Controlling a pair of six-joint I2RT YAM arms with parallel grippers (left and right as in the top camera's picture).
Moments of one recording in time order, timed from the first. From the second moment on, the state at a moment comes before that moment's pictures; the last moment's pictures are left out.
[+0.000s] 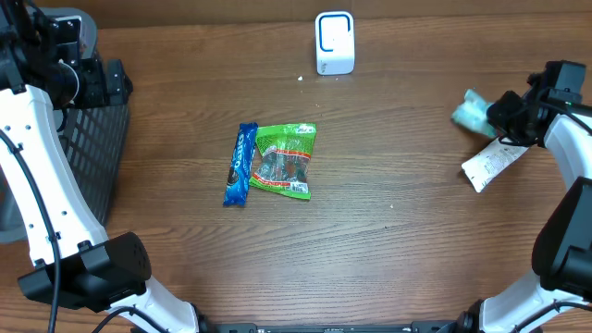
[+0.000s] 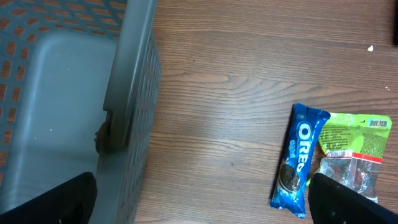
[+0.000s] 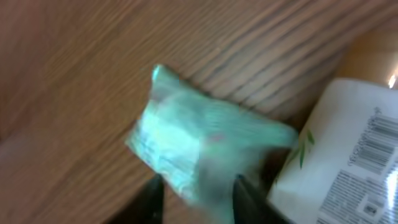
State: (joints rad) left arm 0.38 1.88 2.26 -1.48 0.15 0.22; right arm -0.31 1.87 1.31 -0.52 -0.23 0.38
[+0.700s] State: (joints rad) left arm 0.38 1.88 2.26 -1.48 0.15 0.22; right arm 0.06 1.81 1.64 -0.86 -0.43 0.12
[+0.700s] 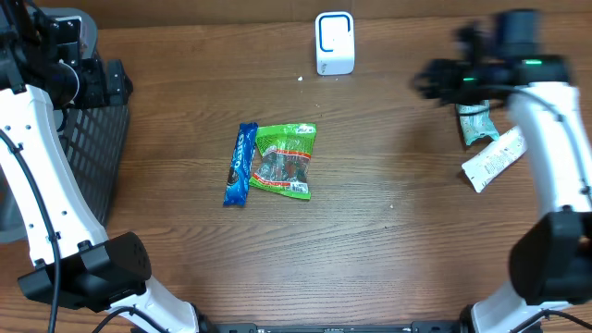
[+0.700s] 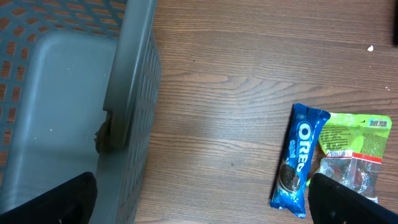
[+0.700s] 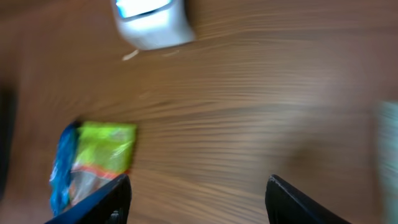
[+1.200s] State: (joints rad) left arm 0.38 1.88 2.26 -1.48 0.15 0.22; right arm 0.56 2.02 1.64 -0.58 -0.37 0.24
